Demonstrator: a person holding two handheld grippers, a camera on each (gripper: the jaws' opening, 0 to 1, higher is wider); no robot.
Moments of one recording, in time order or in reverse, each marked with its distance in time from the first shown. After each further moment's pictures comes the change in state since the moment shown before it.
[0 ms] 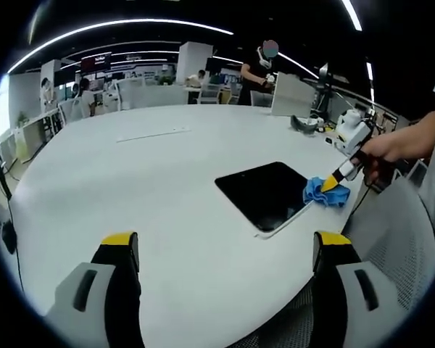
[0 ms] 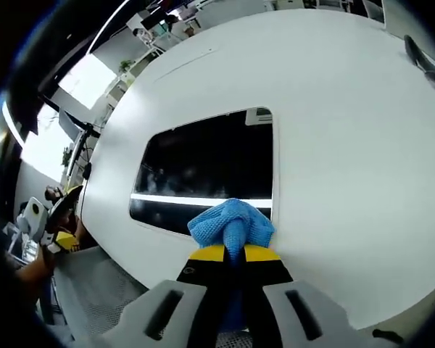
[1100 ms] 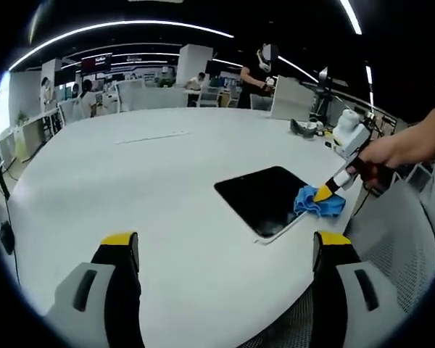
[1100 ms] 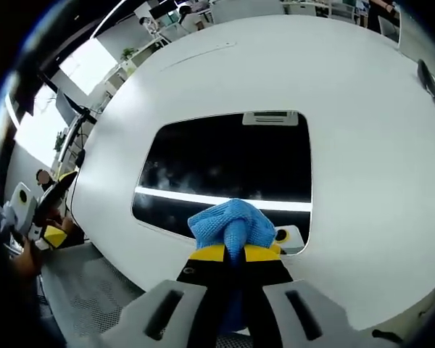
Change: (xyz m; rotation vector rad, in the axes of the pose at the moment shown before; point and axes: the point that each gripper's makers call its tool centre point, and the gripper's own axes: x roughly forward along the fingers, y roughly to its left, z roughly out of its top) left arm 0.006 0.001 0.004 0.003 -0.015 -0.010; right arm 0.015 0.029 0.002 -0.066 0.013 -0.055
